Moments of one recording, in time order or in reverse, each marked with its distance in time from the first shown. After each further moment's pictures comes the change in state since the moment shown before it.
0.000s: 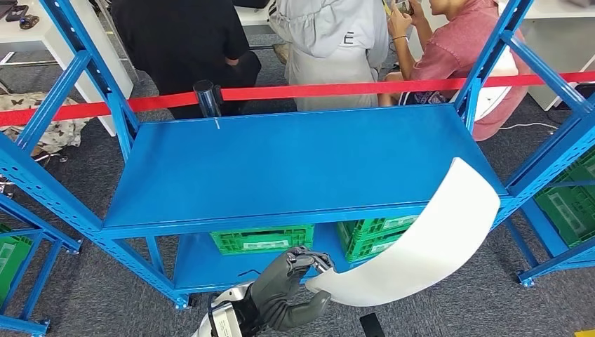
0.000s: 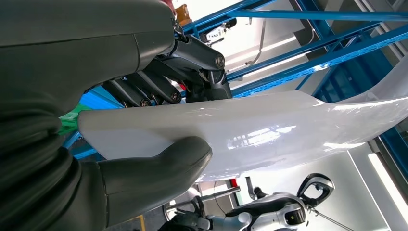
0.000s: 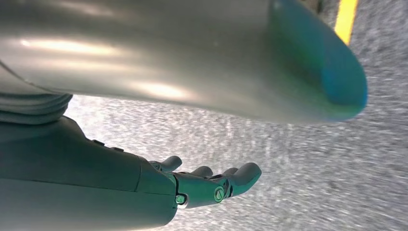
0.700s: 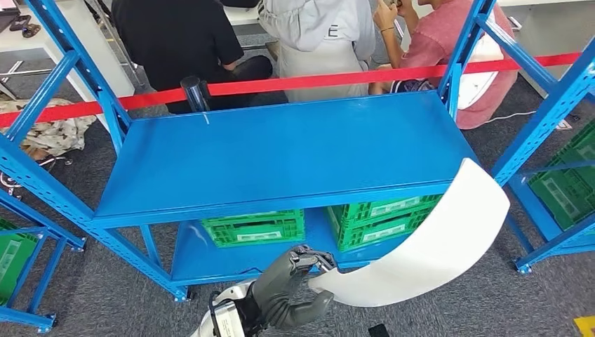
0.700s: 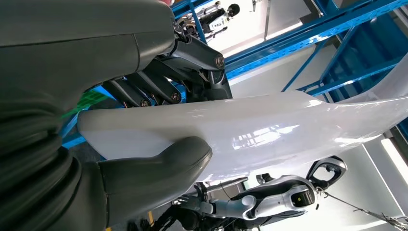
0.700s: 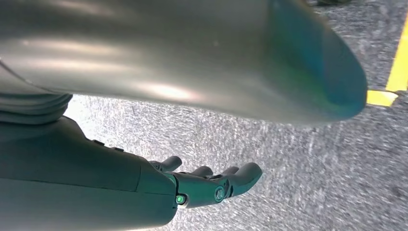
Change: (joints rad) left arm -0.014 -0.003 -0.007 0.001 -0.001 -0.010 0.015; right arm 0.024 -0.040 0.001 0.019 0.020 0.016 0.050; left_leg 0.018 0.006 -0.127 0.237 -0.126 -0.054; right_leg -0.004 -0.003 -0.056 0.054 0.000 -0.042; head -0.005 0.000
